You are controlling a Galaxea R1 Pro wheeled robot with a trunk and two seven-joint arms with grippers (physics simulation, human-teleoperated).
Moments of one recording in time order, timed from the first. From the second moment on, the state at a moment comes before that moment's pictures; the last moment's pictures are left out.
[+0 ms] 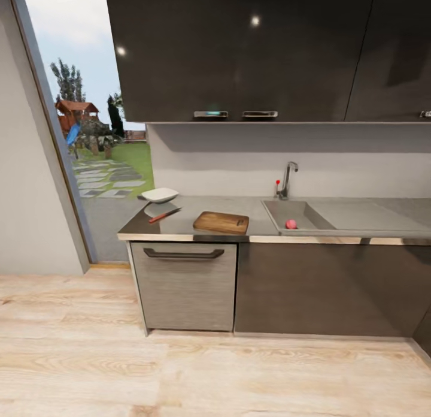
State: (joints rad) left arm 0.00 0.05 0.01 -0.44 0.00 -0.34 0.00; right arm -0.01 0.00 0.00 -0.53 0.01 -0.31 -0.04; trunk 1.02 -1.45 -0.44
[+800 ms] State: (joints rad) left arm 0.00 0.05 0.01 -0.43 0.00 -0.34 0.00; right arm -0.01 0.00 0.00 -0.54 0.00 -0.31 -0.04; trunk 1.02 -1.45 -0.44
